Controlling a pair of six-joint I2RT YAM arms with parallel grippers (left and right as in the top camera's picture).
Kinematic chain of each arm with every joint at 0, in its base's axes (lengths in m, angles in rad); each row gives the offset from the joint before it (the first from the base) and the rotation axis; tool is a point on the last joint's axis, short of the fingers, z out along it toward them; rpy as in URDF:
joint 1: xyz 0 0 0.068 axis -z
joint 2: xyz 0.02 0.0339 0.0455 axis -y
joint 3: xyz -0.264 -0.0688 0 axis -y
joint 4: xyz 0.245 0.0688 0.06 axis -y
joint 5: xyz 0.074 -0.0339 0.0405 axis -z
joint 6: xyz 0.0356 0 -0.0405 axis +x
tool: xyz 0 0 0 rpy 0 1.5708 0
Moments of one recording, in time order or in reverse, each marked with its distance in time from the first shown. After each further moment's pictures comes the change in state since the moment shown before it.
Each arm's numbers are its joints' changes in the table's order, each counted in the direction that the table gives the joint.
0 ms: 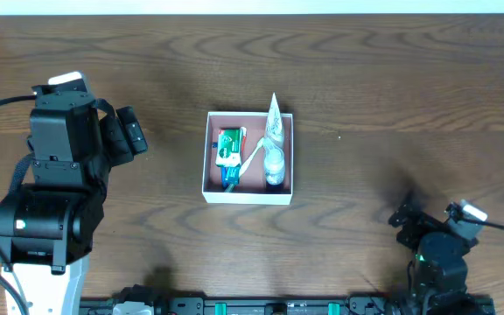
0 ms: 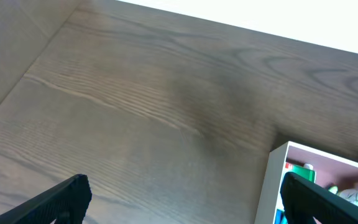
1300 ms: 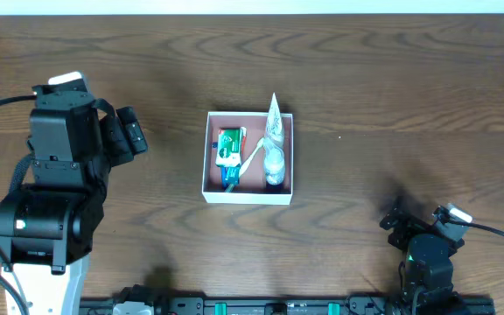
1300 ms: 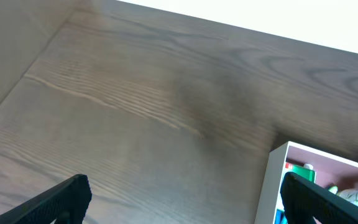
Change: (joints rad) left arm 0.000 0.000 0.000 0.000 0.000 0.000; right arm 0.000 0.079 -0.144 0.050 -0.023 0.011
